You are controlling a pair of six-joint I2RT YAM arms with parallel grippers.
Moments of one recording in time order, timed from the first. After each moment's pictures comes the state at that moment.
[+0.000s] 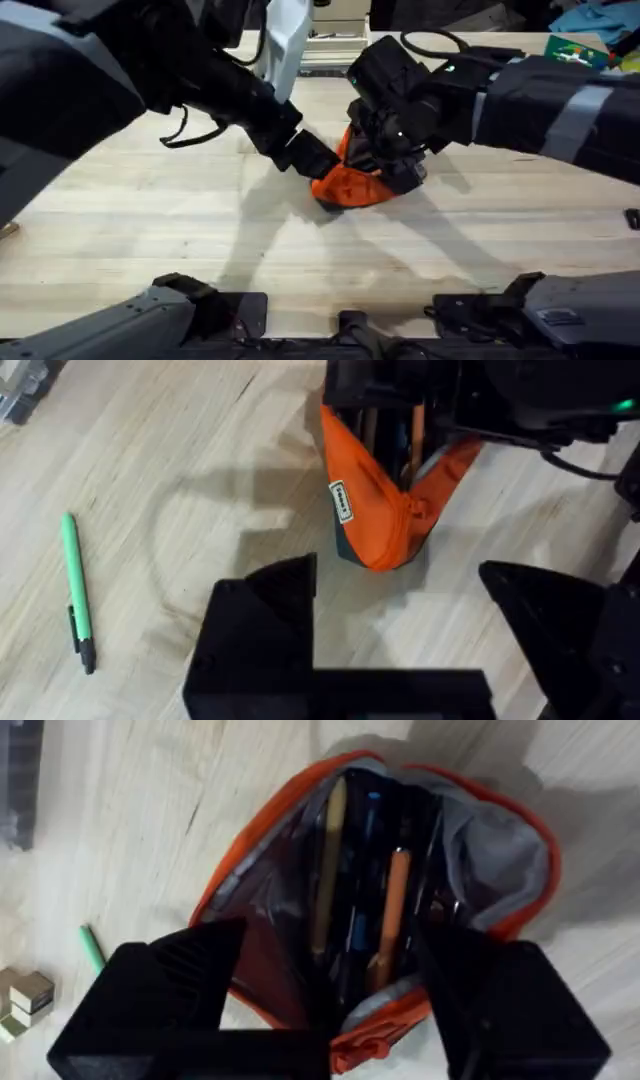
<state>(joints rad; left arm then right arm) -0.34 1.27 1.16 -1.00 0.46 0.49 0.68 1.58 1.12 -0.80 0.21 1.75</state>
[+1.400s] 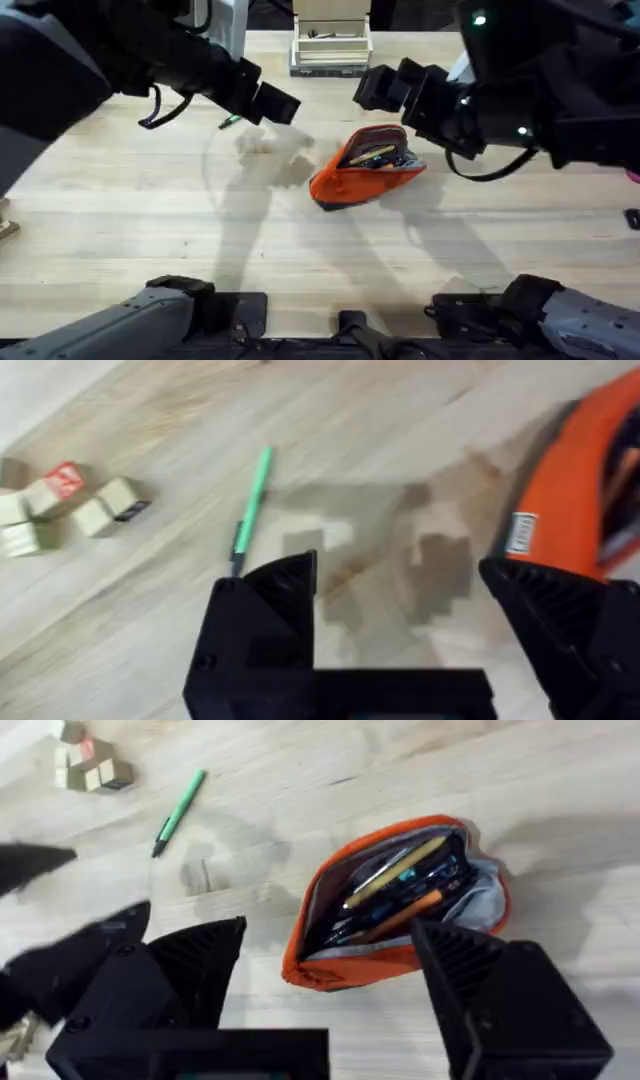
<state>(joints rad) -0.15 1.28 1.16 -0.82 0.22 0.37 0.68 1.16 1.12 -0.83 0.20 0.95</state>
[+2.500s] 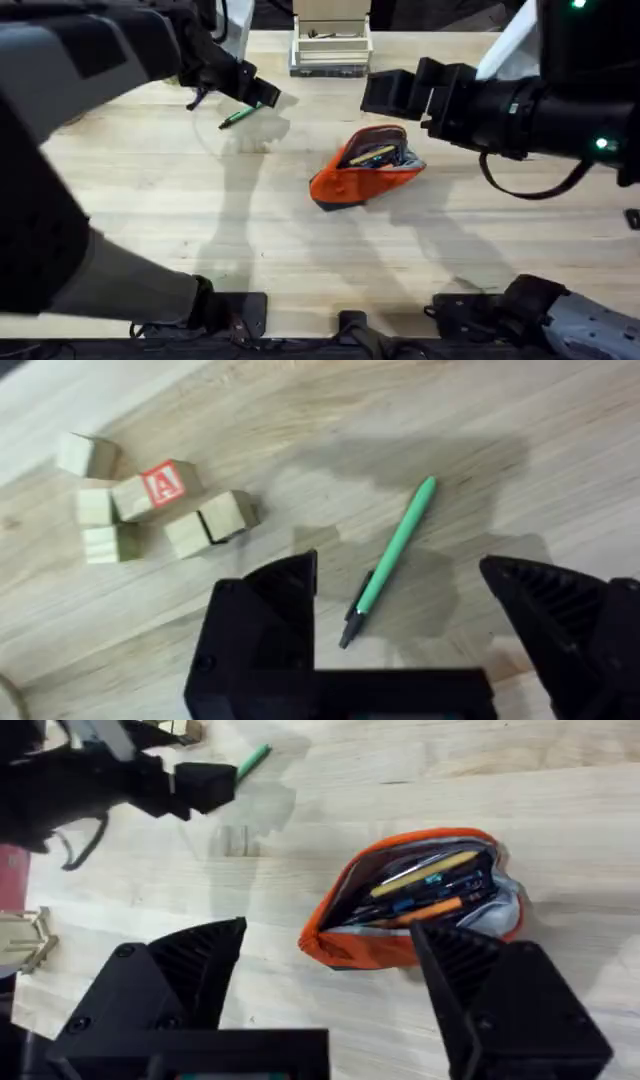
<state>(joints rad) -0.05 1.68 1.16 -0.43 0.05 0.39 0.68 1.03 1.12 -0.83 0.10 0.76</state>
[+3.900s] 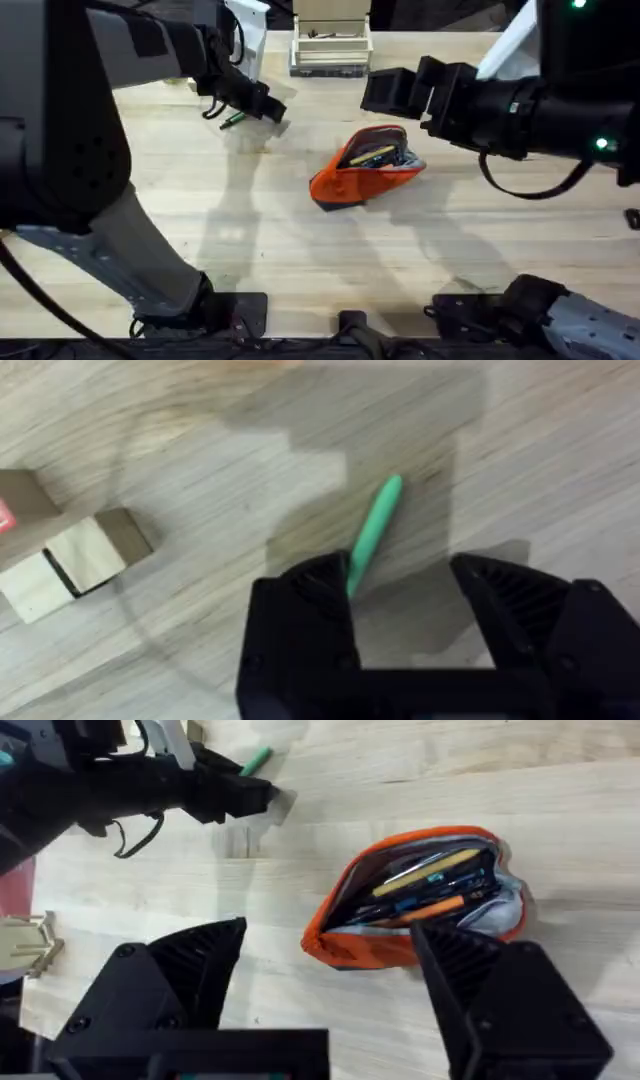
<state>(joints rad) -0.04 1.90 1.22 -0.47 0.19 0.39 0.68 1.03 1.12 -0.83 0.10 0.78</state>
